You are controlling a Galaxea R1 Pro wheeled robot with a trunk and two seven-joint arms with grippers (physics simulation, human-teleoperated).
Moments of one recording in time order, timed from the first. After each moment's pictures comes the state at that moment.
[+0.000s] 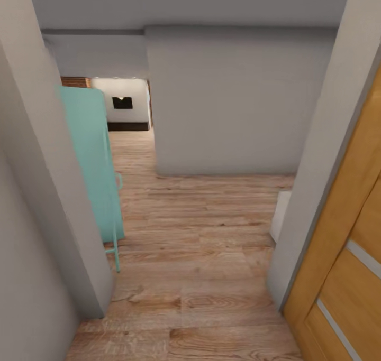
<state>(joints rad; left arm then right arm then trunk) 0.00 0.01 0.01 -0.05 0.25 -0.03 0.01 -0.14 0.02 0.36 0.03 -0.09 -0.13 -0.06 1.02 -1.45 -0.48</state>
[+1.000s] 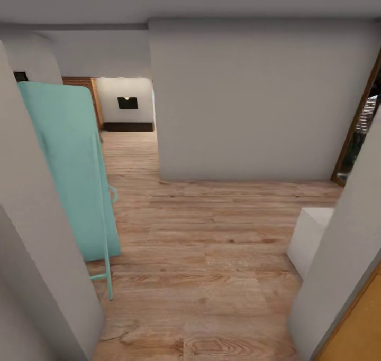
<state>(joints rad) 0.00 0.00 0.01 -0.05 0.28 -0.03 0.01 -0.14 0.01 0.34 0.03 -0.23 -0.16 -0.04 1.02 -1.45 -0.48</state>
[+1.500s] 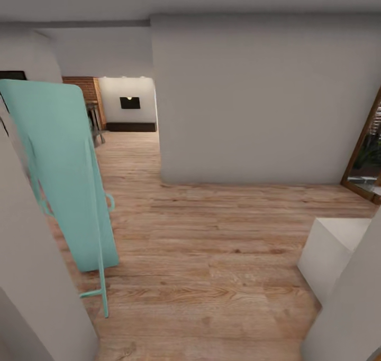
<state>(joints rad) 0.00 0.00 0.01 -0.05 0.28 -0.03 0.01 -0.14 0.01 0.34 0.03 -0.23 -0.15 -0.05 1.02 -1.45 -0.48</state>
